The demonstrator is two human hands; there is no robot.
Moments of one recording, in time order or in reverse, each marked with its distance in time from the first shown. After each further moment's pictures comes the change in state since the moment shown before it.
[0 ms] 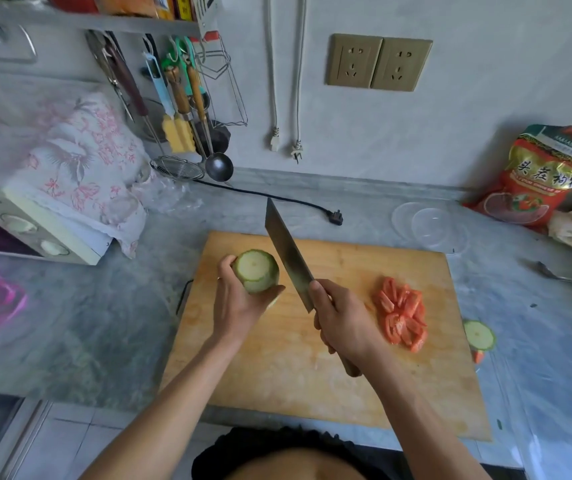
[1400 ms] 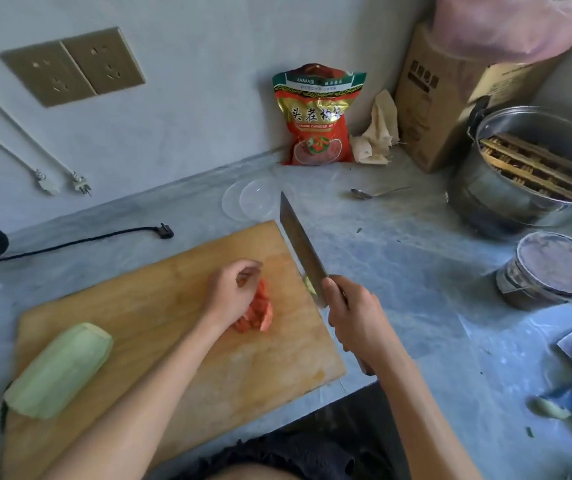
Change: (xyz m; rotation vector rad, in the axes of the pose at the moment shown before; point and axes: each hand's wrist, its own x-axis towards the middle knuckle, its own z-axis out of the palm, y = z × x) left_hand -0.065 0.156 0.208 0.080 -0.679 0.365; right_hand -0.117 0.150 -0.194 0.018 0.476 0.302
